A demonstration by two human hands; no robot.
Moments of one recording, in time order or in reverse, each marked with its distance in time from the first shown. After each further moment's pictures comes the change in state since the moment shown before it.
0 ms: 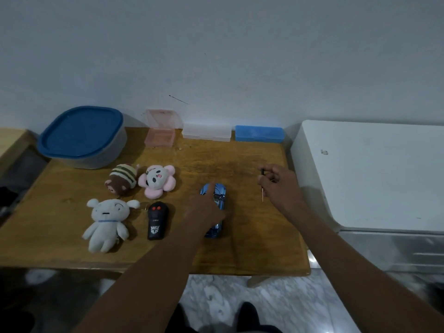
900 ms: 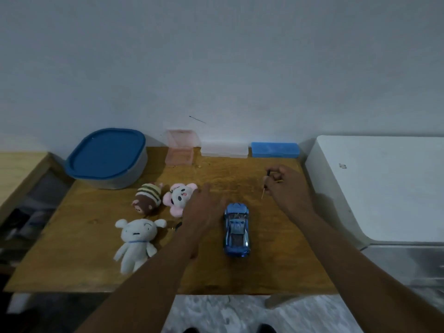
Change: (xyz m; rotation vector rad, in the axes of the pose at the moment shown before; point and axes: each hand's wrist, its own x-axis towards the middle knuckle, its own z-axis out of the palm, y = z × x) left_hand 0.002 -0.054 -0.068 -0.266 0.316 0.145; right_hand 0.014 -0.052 0.047 -0.017 0.086 0.018
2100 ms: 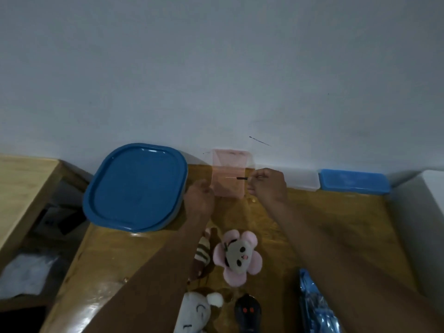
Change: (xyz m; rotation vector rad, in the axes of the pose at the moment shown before) left_hand 0.216 -0.119 -0.074 -0.275 0.064 -0.308; right_hand 0.173 -0.065 0.247 0.154 -0.060 0.379
